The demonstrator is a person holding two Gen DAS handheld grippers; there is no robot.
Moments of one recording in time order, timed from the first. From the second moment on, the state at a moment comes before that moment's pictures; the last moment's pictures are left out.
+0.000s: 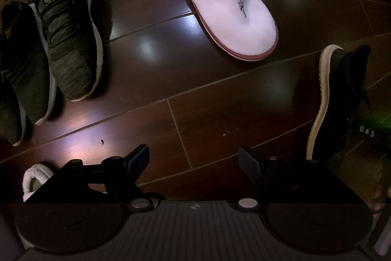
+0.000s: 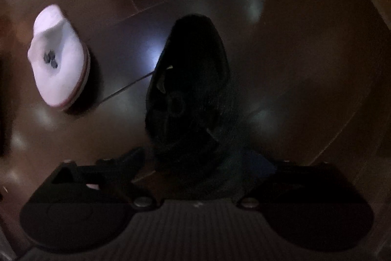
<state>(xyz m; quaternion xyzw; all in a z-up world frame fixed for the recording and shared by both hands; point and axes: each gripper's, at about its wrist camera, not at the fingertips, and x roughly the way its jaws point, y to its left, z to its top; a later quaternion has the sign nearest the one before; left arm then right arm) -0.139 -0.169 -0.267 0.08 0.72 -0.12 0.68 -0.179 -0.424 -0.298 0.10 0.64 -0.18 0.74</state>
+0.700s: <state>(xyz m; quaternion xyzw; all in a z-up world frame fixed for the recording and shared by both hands) -0.146 -0.177 -0.274 0.10 0.72 -0.12 0.67 -0.187 -0.457 -0.342 0.14 0.65 -0.12 0.74</state>
